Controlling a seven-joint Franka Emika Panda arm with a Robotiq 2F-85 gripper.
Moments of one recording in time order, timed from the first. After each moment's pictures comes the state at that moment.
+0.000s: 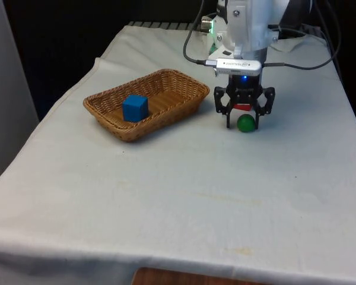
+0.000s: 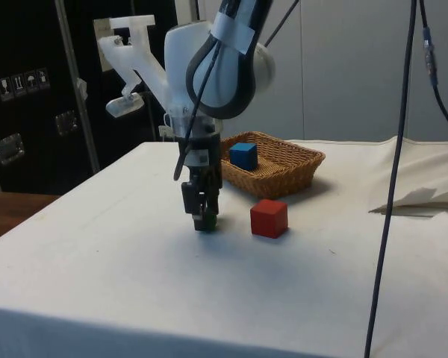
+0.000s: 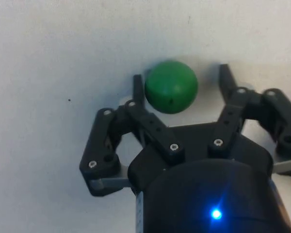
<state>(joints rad) 0.24 0.45 -0.14 -2.26 0.18 2.73 -0.08</state>
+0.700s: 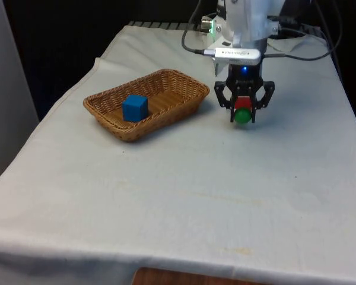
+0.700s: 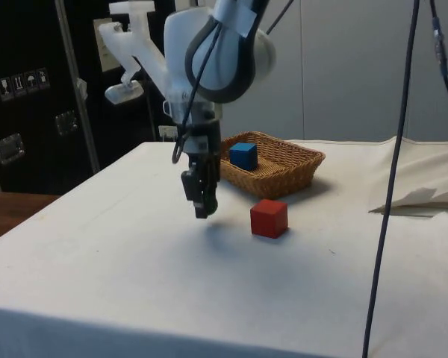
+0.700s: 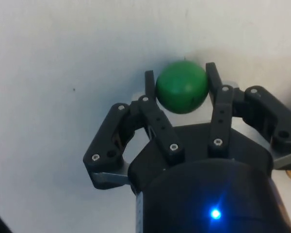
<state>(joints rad) 0.24 0.38 -0.15 -2.28 0.18 2.69 -0.09</state>
